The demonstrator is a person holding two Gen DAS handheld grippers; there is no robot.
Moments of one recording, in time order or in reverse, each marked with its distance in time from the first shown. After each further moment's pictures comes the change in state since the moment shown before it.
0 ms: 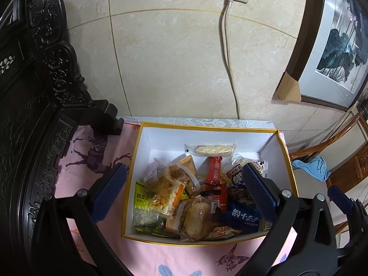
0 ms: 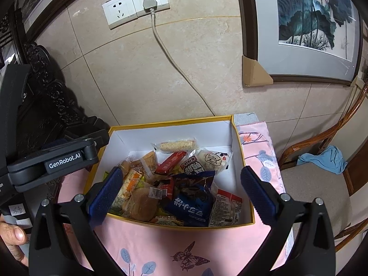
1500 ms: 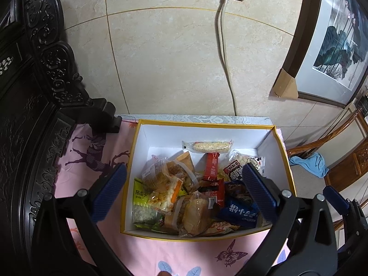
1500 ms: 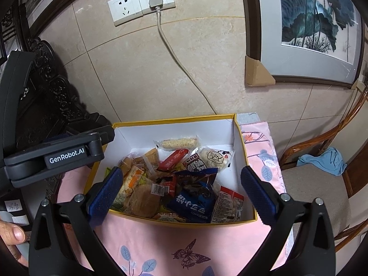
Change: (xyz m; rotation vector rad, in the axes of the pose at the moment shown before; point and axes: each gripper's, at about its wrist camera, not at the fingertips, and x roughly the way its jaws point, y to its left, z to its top) left arm -0.002 -0.003 0.000 0.013 0.023 -0.009; right arm -0.002 0.007 -0.004 -0.025 0.004 -0.001
